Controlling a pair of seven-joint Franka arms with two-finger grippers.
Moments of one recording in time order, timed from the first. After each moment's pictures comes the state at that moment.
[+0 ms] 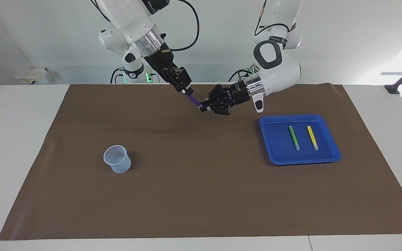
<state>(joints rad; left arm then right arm) -0.30 0.04 -0.23 -2.02 -1.43 2.25 -1.26 0.35 -0.02 0.03 -1.72 0.45 2.04 1.05</state>
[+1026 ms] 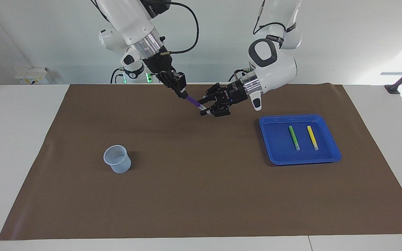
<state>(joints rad) -0.33 0.03 -0.23 -2.03 -1.44 2.34 -1.25 0.36 -0.03 0.03 -1.73 0.38 2.04 1.00</state>
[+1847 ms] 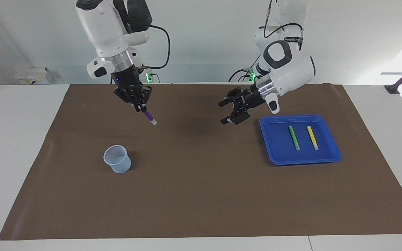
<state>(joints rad) -0.18 0.02 -0.21 -1.95 -0.60 2.11 -1.25 0.11 -0.11 0.01 -1.91 0.03 1.99 0.14</state>
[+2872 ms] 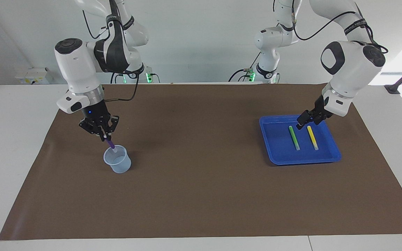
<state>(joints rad) 0.15 0.05 -0.20 -1.94 -0.09 2.01 -0.12 0.03 0.03 0.01 -2.00 0.00 2.27 -0.05</state>
